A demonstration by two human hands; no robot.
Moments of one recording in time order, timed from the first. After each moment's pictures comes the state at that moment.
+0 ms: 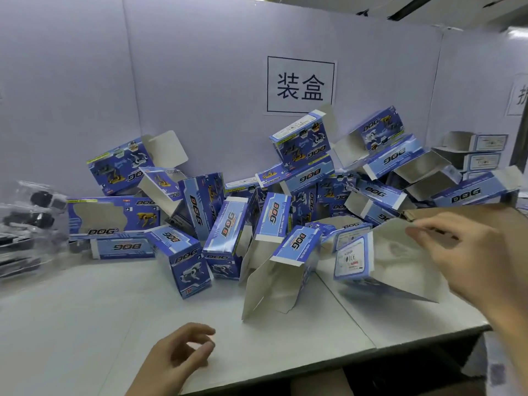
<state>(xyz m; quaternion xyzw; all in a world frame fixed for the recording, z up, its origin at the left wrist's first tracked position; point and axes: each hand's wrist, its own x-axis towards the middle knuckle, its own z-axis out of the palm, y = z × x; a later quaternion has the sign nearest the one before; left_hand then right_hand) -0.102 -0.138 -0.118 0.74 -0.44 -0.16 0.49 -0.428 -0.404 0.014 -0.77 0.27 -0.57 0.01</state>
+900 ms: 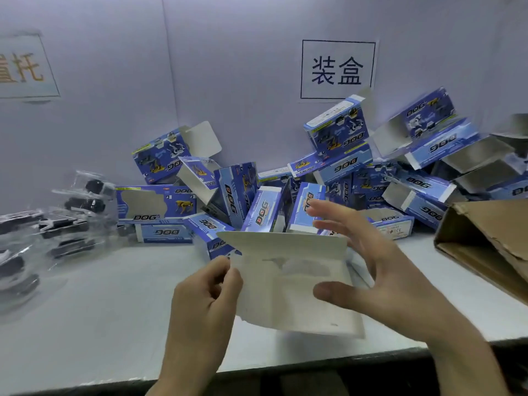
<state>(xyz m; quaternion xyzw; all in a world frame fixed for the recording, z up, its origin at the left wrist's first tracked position) -0.162 -0.125 -0.025 0.67 -0.41 0.08 0.62 -0.327 -0.283 0.018 -0.87 0.00 -0.34 0.36</state>
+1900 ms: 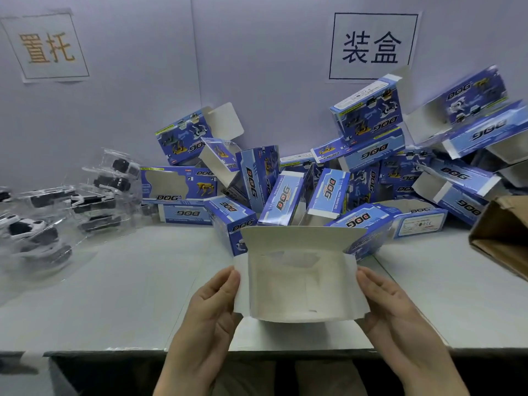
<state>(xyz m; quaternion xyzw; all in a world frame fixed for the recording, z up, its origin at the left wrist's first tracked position) -0.133 -0.119 -0.070 0.39 -0.17 -0.32 0.84 -0.295 -0.289 -0.066 -0.43 0.12 -0.33 0.83</state>
